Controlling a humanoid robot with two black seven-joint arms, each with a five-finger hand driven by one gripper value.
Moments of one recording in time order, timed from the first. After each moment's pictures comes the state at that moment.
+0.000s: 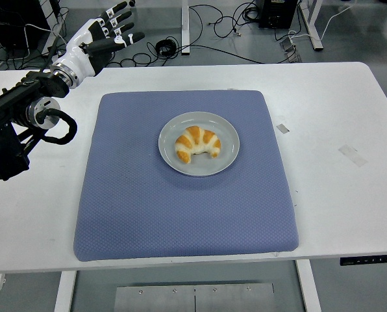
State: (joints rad) left arm -1.11 0.29 -0.35 -0.66 0.12 -0.14 -0.28; right arm -0.10 0.00 0.05 0.12 -0.10 -0.11 0.25
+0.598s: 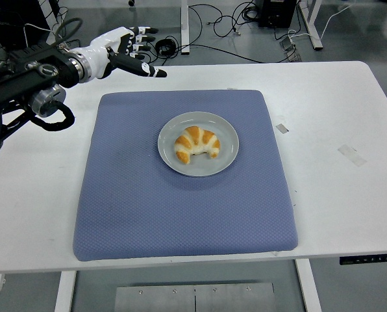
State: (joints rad) left arm -1.31 0.40 -0.09 -0.98 0.36 0.04 0.06; right arm -0.10 0.00 0.05 0.12 -0.10 -0.11 0.25
